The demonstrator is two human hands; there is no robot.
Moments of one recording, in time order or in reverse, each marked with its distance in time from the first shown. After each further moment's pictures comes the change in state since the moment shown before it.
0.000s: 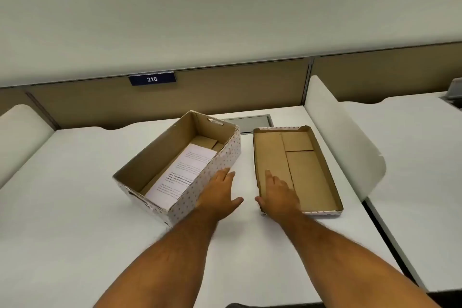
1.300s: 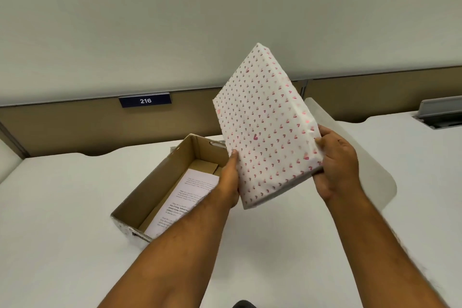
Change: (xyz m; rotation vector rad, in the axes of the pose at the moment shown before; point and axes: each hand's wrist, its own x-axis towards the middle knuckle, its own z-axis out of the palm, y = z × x) left_hand 0.096 -0.003 -0.078 -1.680 -0.223 -0.387; right_hand -0.019 -0.064 -0.198 1.643 0.574 0.238
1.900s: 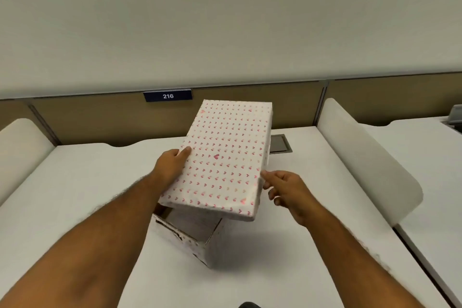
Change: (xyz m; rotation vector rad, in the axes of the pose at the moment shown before) left_hand -0.032 0.100 -0.187 0.907 0.394 0.197; right_hand -0.014 0.110 0.038 -0.439 -0.452 0.302
